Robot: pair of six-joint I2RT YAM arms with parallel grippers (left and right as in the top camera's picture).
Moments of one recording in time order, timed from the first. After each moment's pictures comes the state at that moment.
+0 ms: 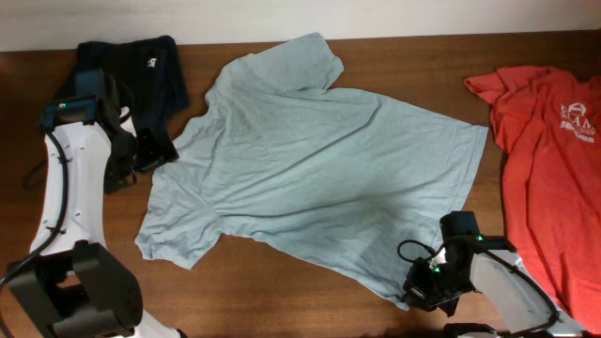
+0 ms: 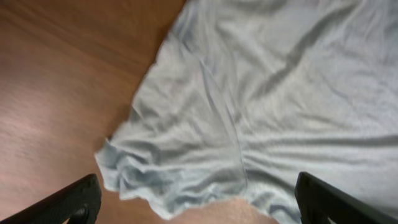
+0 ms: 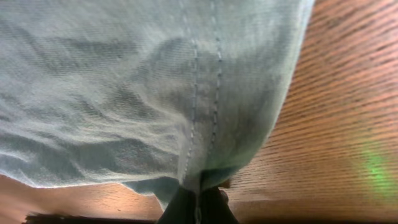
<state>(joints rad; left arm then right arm) 0.18 1.79 1.59 -1.26 0.07 -0.27 -0.05 1.26 0.43 -0.92 -0.41 0.54</state>
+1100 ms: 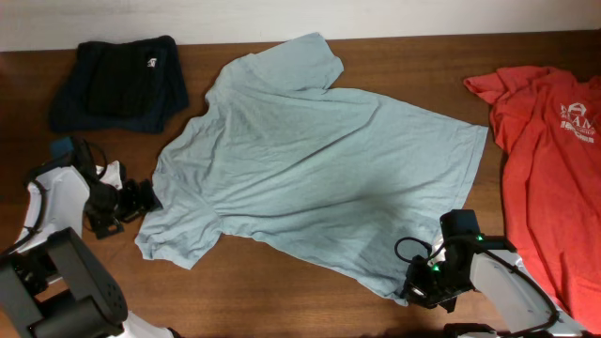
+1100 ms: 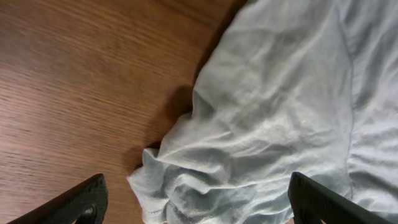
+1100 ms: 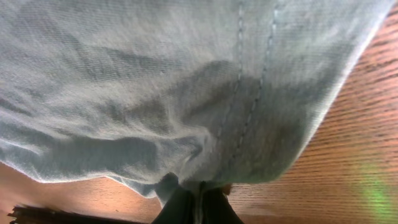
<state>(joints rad) 0.43 1.79 1.19 -0.99 0.17 0.01 -0.05 1.26 0.43 -0.89 -0.42 0.46</state>
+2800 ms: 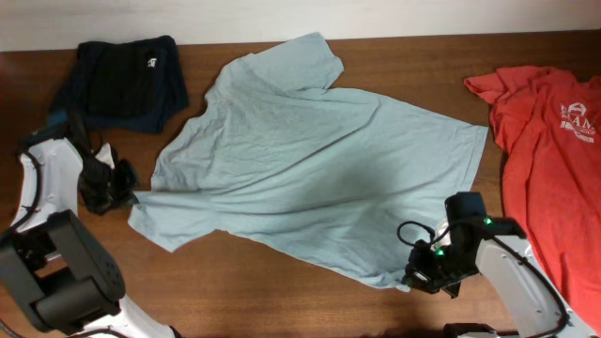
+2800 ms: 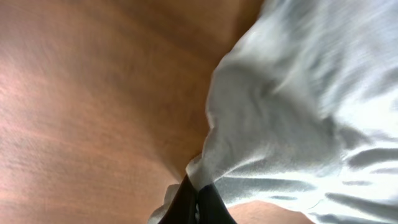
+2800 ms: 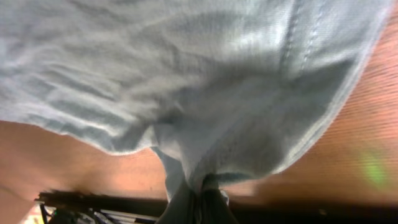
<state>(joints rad) 0.39 1.90 1.47 -1.18 0.13 -0.12 -0.05 1.26 0.61 -1.05 -0.44 0.45</state>
